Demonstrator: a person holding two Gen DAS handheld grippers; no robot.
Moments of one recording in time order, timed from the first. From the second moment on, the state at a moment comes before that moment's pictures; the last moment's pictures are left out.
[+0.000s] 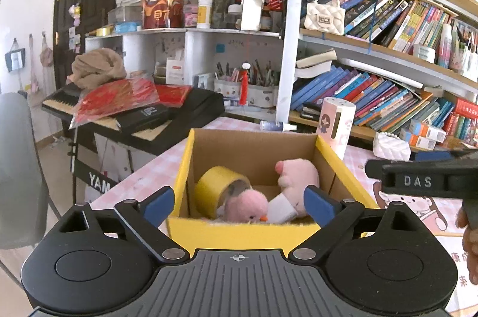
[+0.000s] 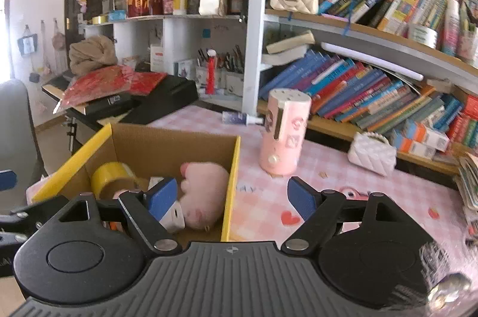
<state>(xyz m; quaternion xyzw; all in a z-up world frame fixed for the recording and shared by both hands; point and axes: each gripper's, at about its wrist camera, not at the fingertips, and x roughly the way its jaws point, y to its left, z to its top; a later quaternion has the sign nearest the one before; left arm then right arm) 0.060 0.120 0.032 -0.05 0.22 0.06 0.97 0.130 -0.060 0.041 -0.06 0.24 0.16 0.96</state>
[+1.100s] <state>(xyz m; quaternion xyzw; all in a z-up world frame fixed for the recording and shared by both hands) -0.012 0.107 0.009 -0.04 0.29 0.03 0.96 0.004 -0.070 -0.004 -0.05 0.30 0.04 0.95</state>
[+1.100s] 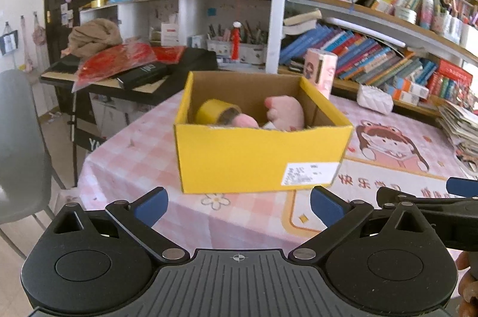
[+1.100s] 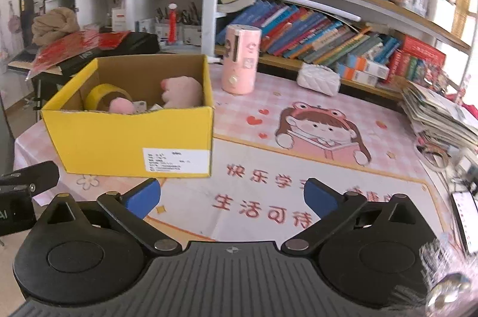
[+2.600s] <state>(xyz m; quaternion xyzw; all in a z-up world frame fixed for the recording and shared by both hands) -0.019 -0.025 -0.007 0.08 0.33 -0.04 0.94 -0.053 -0.180 -0.028 0.00 0.35 -0.13 0.93</state>
